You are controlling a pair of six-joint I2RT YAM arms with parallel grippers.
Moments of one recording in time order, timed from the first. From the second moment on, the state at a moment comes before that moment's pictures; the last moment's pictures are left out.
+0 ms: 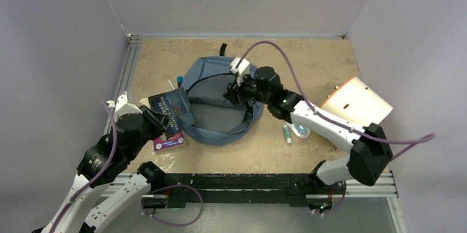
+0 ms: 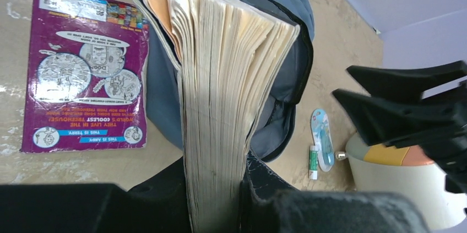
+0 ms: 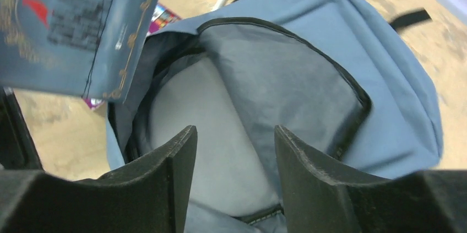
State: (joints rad) left arm -0.62 0.46 0.92 -0.96 -0.40 -0.99; right arm 0.75 1.38 1.05 0.00 -0.20 0.01
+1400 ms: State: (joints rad) left arm -0.62 0.39 0.95 -1.03 -0.46 -1.01; right arm 0.94 1.92 1.11 0.24 0.14 -0.84
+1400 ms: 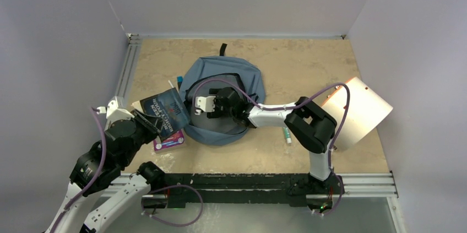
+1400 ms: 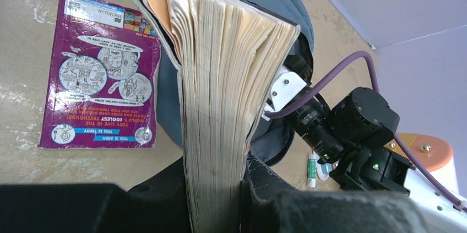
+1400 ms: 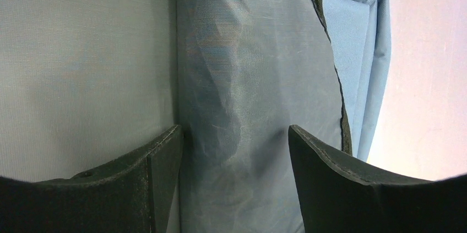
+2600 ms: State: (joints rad) left arm -0.62 0.50 0.82 -0.81 -0.35 -1.20; right arm 0.86 2.06 1.57 -0.09 0.17 -0.29
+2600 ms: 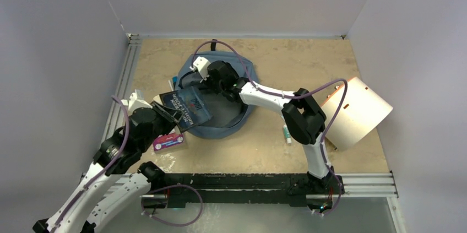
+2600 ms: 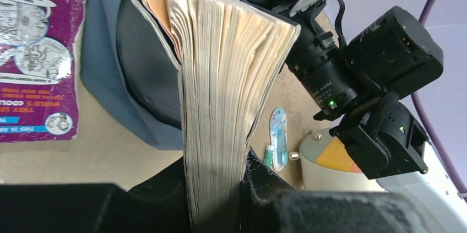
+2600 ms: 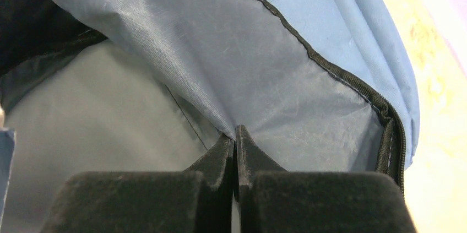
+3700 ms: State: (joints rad) left arm -0.62 0.71 0.67 -0.40 -0.26 -1.26; right arm 0.72 2.03 1.75 -0.45 0.35 0.44
